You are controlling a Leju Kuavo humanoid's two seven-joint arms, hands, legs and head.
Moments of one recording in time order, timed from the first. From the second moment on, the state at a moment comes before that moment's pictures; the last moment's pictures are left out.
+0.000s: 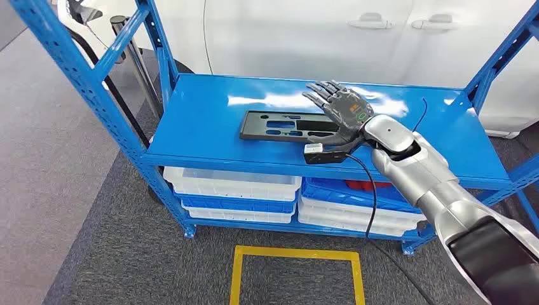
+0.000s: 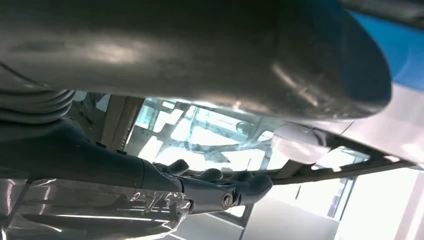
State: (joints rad) left arm -0.09 -0.19 1.00 -0.17 -1.41 0.12 0.03; right arm -0.98 -0.38 0.74 -0.91 1.07 -0.23 -0.25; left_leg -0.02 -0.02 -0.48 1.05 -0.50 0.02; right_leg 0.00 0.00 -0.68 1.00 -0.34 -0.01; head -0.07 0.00
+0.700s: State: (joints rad) left arm -0.10 -0.19 1.00 -0.17 -1.39 0.11 0.01; right arm -0.99 -0.37 0.81 -0.71 1.12 -0.04 -0.33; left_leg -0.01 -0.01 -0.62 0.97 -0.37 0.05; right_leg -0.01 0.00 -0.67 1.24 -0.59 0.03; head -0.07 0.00
